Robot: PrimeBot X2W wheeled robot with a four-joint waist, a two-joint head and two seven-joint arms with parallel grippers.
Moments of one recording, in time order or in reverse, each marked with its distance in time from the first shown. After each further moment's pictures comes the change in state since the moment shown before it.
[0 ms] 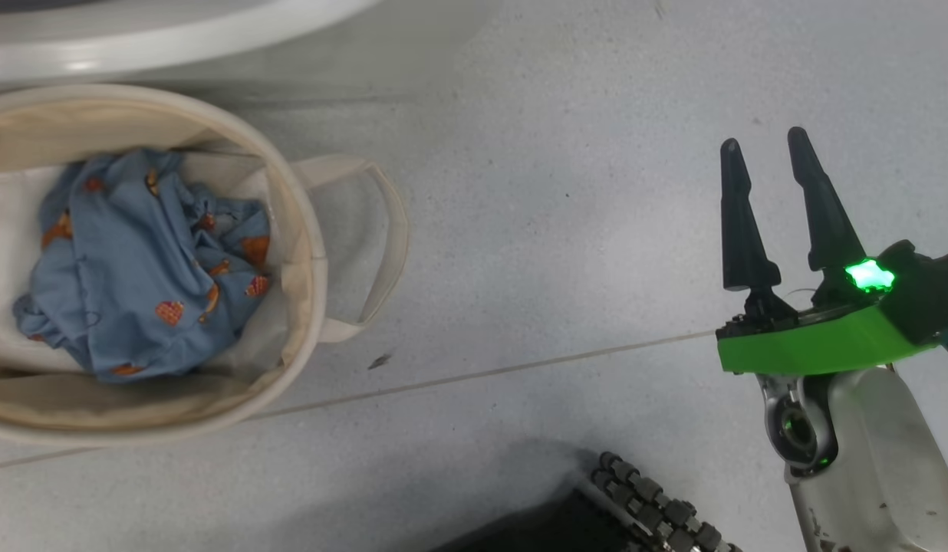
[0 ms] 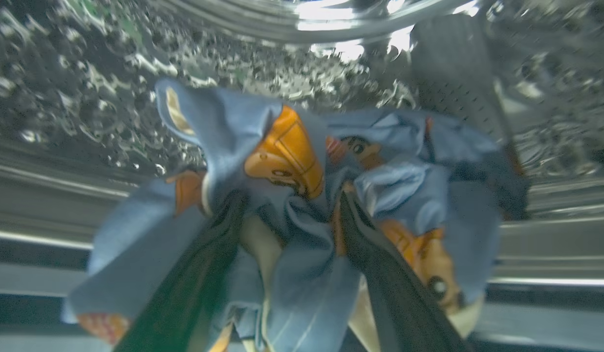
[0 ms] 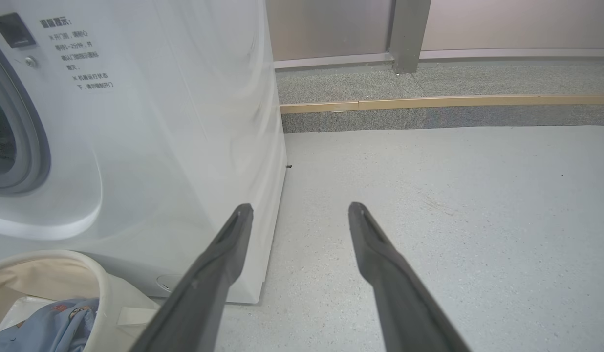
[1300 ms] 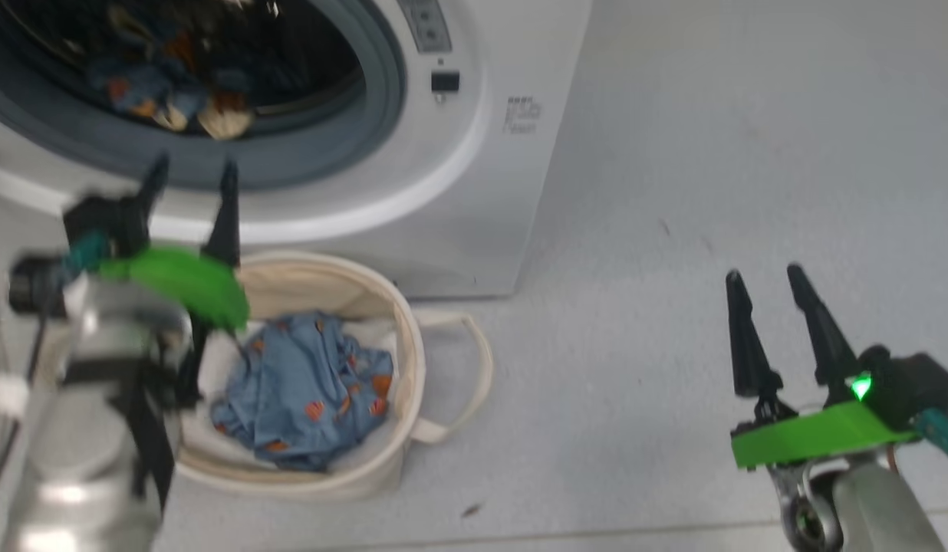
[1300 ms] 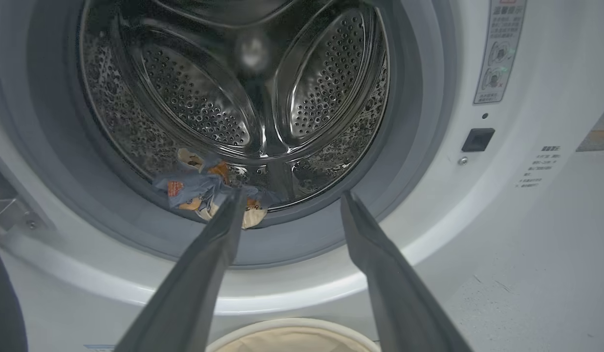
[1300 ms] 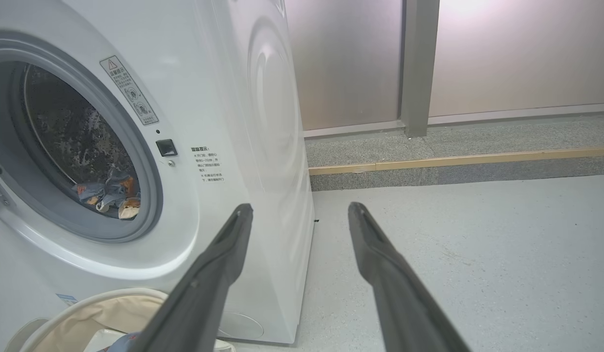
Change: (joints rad) left arm 1.065 -0.091 0.219 -0.826 -0.323 -0.263 -0.347; right arm 0.217 -0.017 -0.044 0.086 -0.046 0.000 0.000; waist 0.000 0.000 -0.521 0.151
